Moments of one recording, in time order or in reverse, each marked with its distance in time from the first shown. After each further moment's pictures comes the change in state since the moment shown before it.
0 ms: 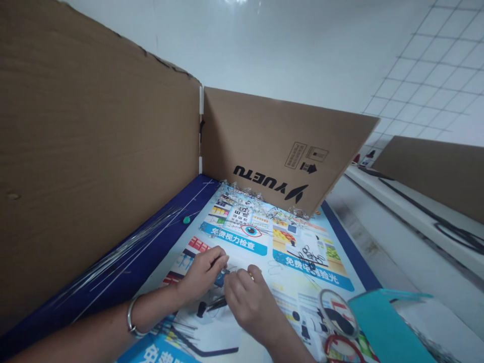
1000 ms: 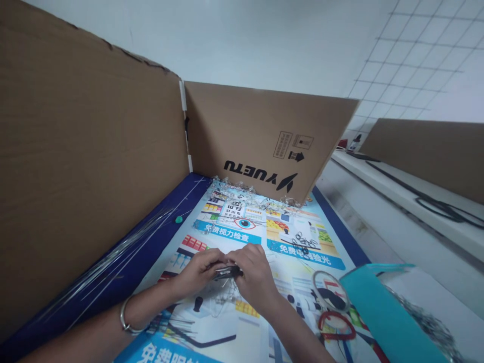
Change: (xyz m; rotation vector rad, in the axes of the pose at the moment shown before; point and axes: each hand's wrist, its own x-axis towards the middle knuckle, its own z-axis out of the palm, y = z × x) left_hand -0.001 -0.002 0.000 -0.103 -0.255 0.118; right_hand 0.003 0.018 0.003 0.508 0.231 0.481
